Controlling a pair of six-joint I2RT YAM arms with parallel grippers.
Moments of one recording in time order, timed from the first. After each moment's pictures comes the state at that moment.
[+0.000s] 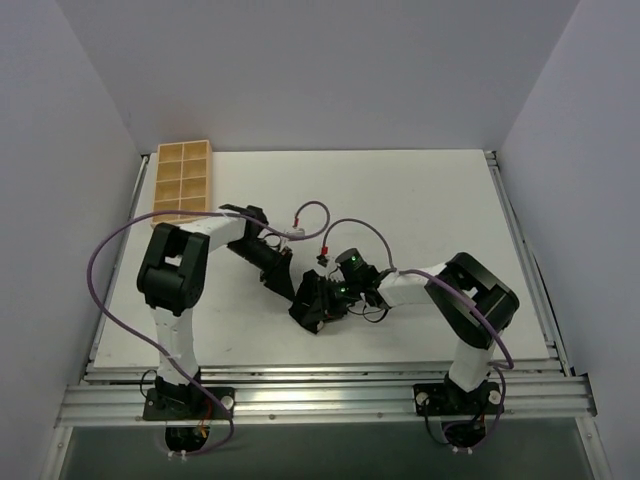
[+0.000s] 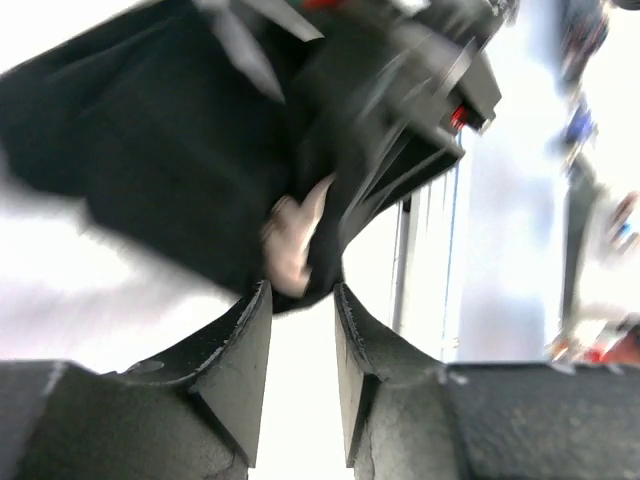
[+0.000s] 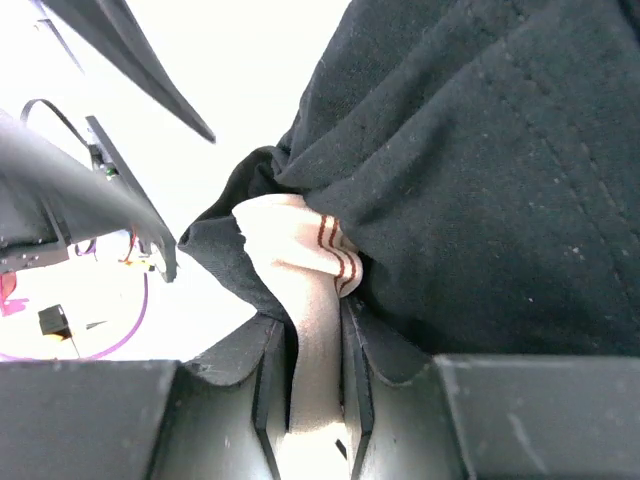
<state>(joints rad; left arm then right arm) -0.40 2.04 1.34 -1.04 1.06 0.78 0.75 1.78 0.73 0.20 -0.61 0.73</state>
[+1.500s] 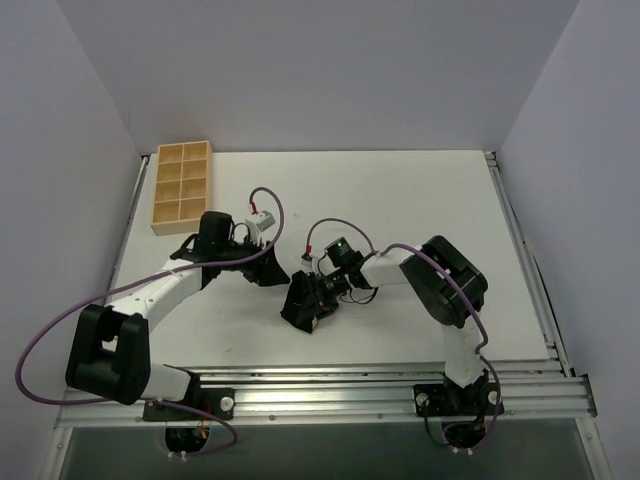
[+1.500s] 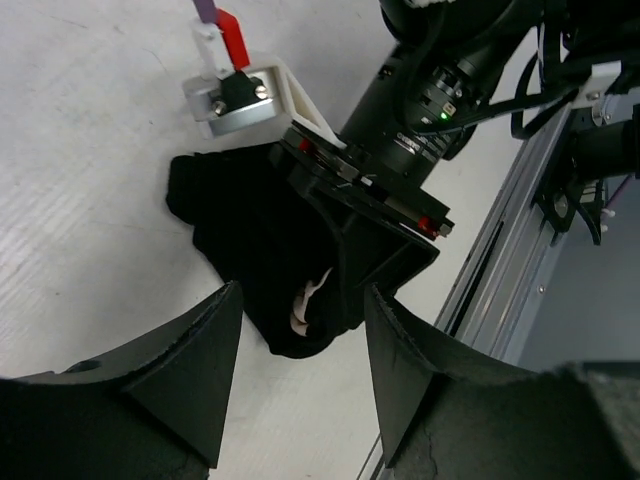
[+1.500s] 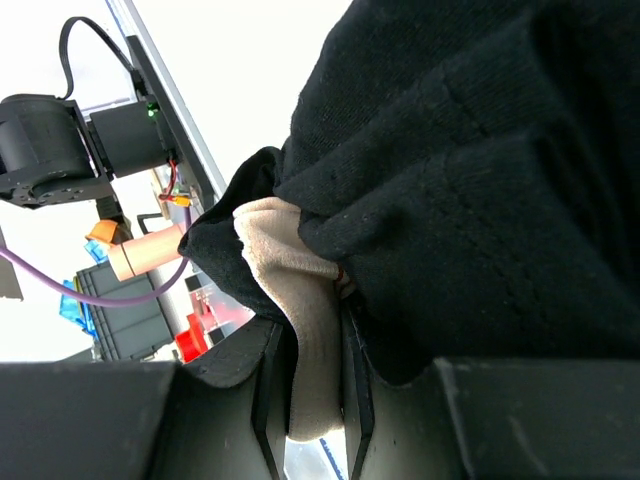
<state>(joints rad) -0.30 1.40 0.84 -0.24 0.79 -0.03 0.70 2.00 0.97 0.01 -0.91 0.59</state>
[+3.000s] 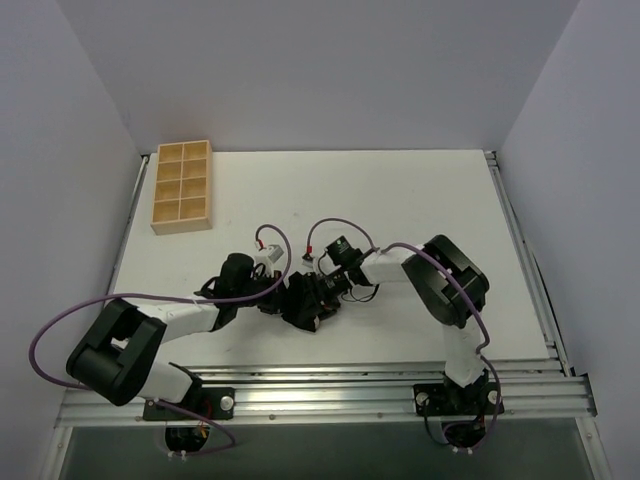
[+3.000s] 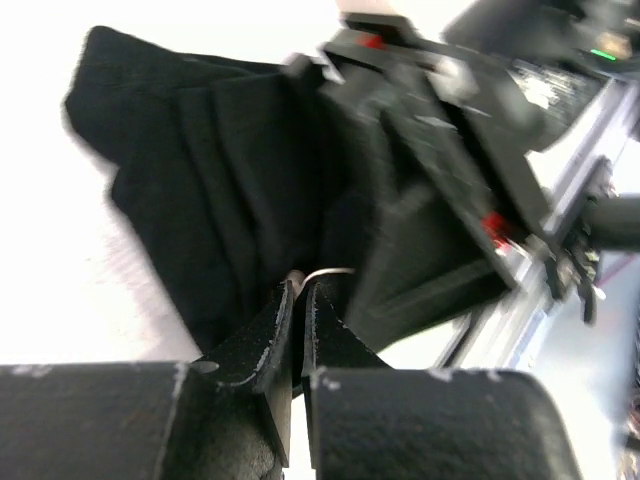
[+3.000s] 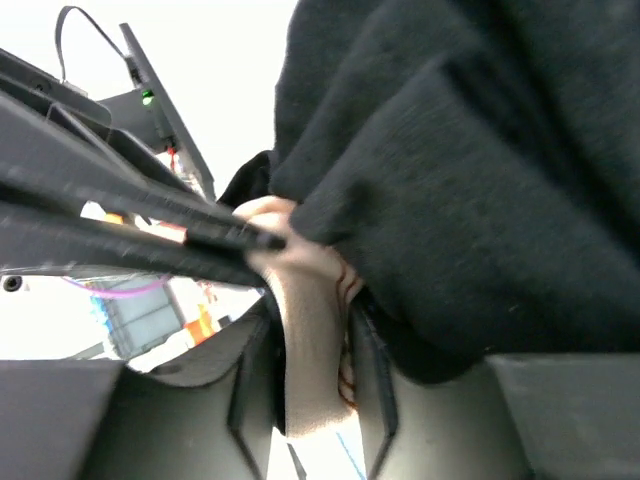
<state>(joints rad) -0.53 1.41 0.45 0.31 0.53 -0.51 0.69 2.01 1.00 -0.07 -0.94 0.57</state>
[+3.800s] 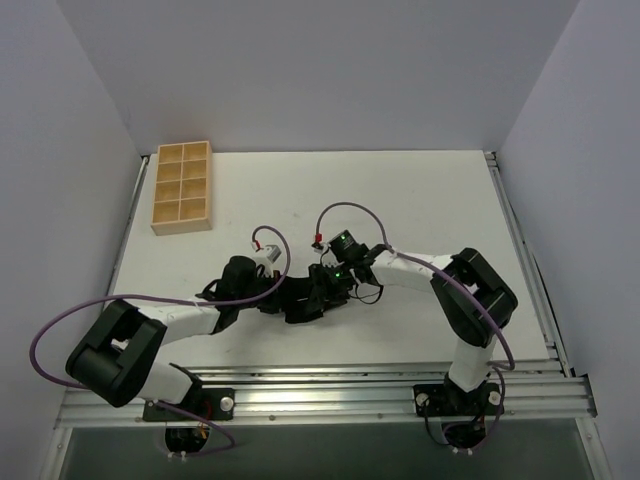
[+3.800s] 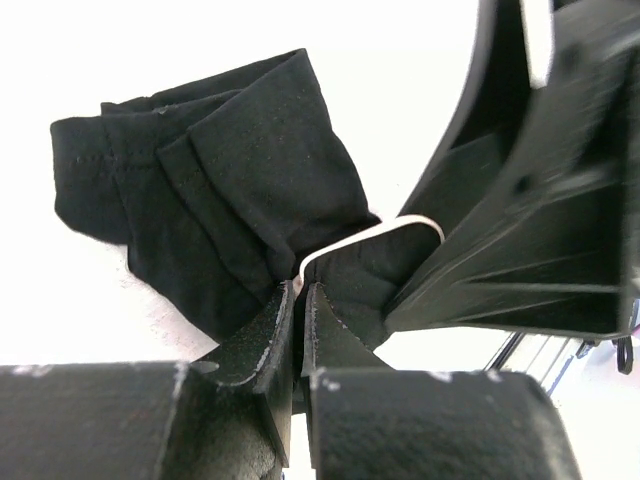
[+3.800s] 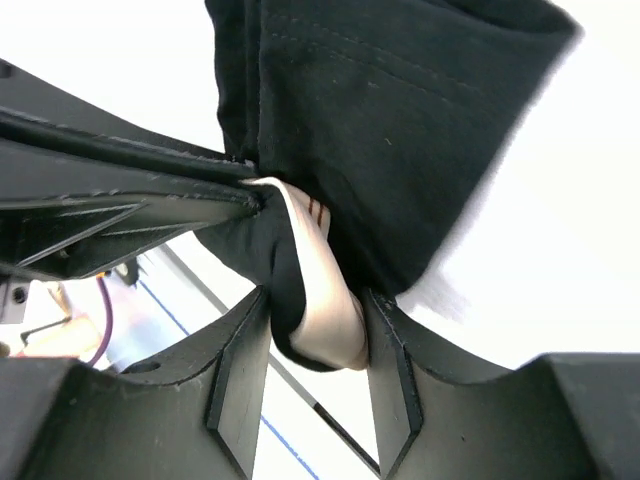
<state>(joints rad) -0.55 1.40 0.43 0.33 0.38 -0.54 0.72 1.81 0.99 -0.23 -0.55 0.56</state>
